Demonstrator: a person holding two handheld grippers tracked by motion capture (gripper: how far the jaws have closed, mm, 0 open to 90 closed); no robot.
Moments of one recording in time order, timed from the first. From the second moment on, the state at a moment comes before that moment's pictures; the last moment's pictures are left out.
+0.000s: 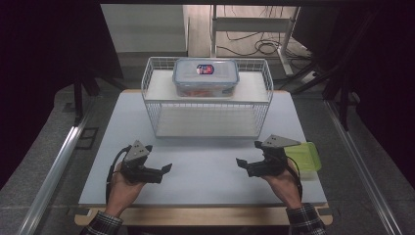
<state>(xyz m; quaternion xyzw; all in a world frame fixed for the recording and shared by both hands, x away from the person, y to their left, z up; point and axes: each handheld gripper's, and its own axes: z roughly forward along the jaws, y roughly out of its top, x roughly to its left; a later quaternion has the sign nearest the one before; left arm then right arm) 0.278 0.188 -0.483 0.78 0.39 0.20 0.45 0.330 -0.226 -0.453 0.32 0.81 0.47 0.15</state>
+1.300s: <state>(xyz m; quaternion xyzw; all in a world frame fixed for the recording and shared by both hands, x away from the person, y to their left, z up) 0.284 0.195 -0.514 0.77 0.41 0.18 0.44 0.358 -0.359 -0.461 0.51 0.75 0.35 0.25</state>
